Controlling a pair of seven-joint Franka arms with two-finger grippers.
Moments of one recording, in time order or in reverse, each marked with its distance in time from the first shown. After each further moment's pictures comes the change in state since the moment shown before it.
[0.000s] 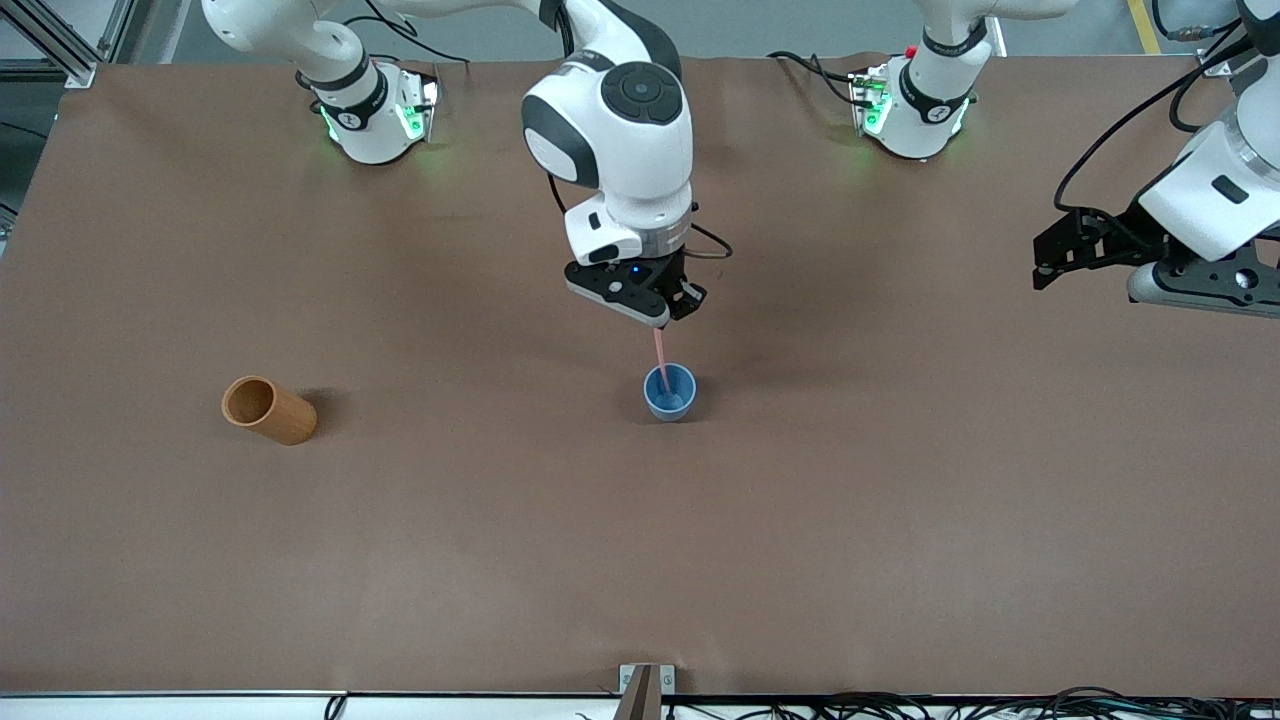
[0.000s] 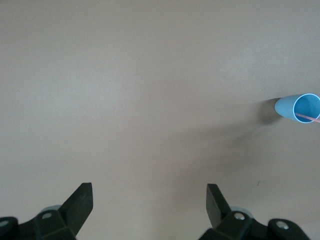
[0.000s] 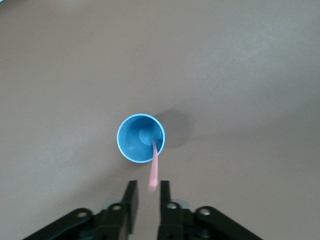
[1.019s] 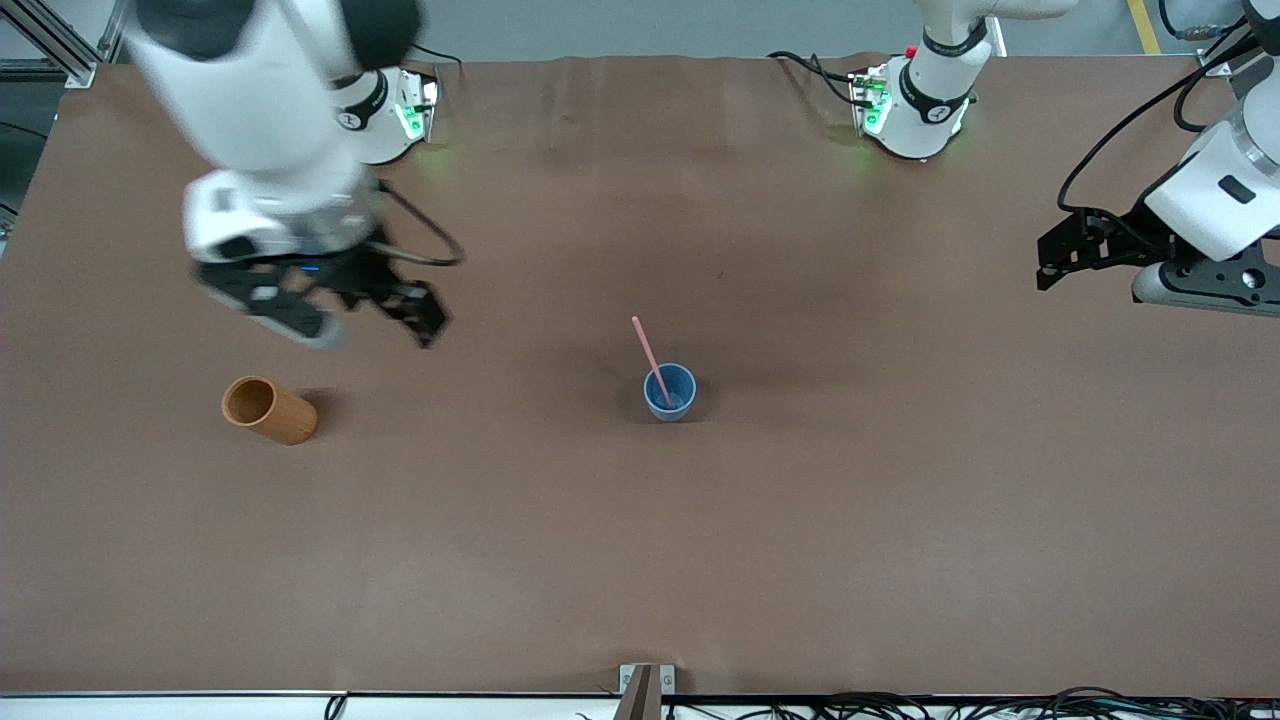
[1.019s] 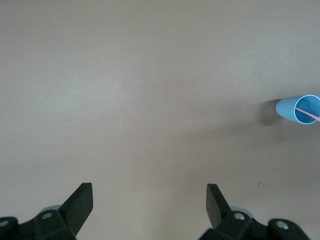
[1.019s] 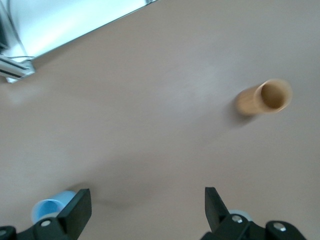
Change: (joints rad) left arm 0.002 0.000 0.003 0.002 0.000 0.000 0.000; right arm -0.431 -0.340 -0.034 0.004 -0.001 -0.405 -0.598
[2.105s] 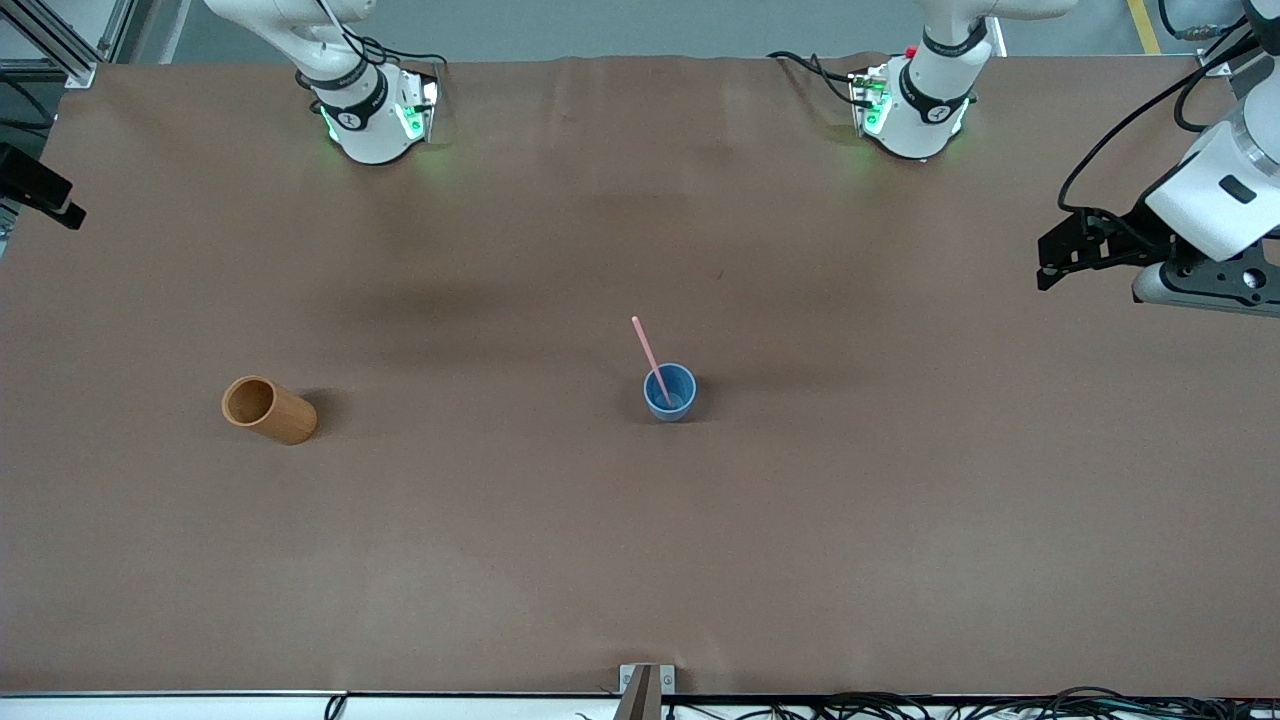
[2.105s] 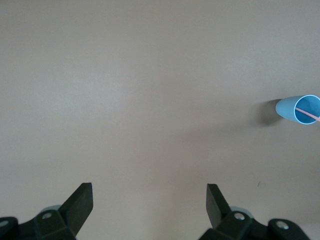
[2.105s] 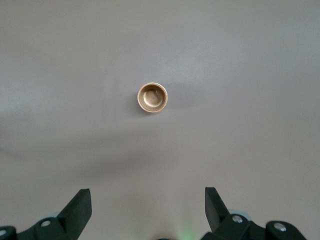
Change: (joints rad) left arm 0.000 0.000 0.000 0.000 0.000 0.000 0.000; right arm -0.452 -0.301 0.004 -0.233 0.052 -0.147 -0.701
